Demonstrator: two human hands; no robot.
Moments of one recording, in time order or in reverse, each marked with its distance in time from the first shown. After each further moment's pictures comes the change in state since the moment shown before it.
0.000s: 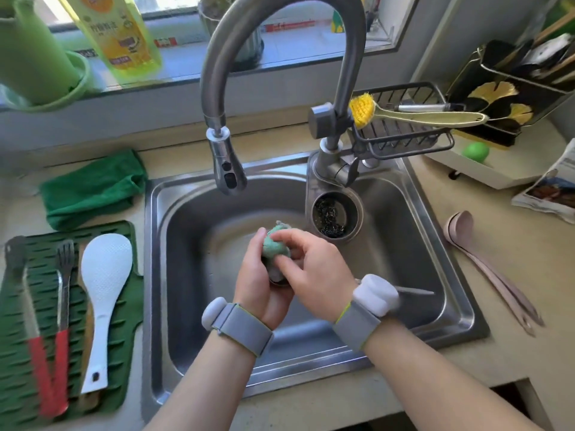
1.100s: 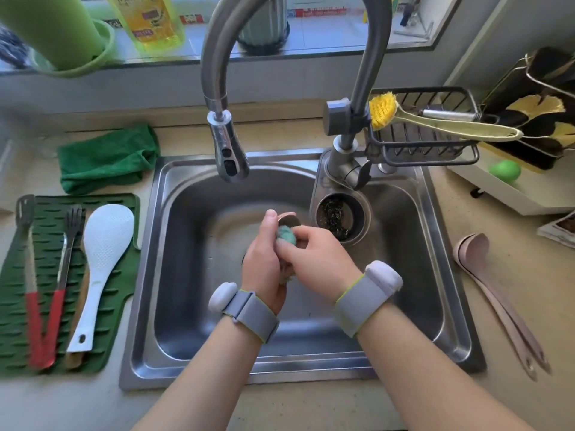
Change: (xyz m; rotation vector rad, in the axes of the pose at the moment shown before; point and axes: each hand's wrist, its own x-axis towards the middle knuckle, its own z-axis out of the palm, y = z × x) left_hand 0.013 -0.018 0.028 0.133 0.259 0.234; right_hand 0.023 0.013 -0.022 0.306 -0.227 0.376
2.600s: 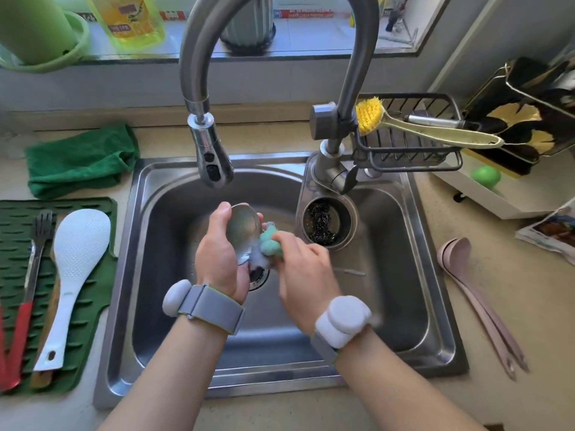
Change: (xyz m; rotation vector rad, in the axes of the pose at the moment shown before) left_hand 0.016 0.033 -0.010 -0.078 0.087 0.113; right_hand 0.001 0.040 0.007 -0.821 0.316 -0.513
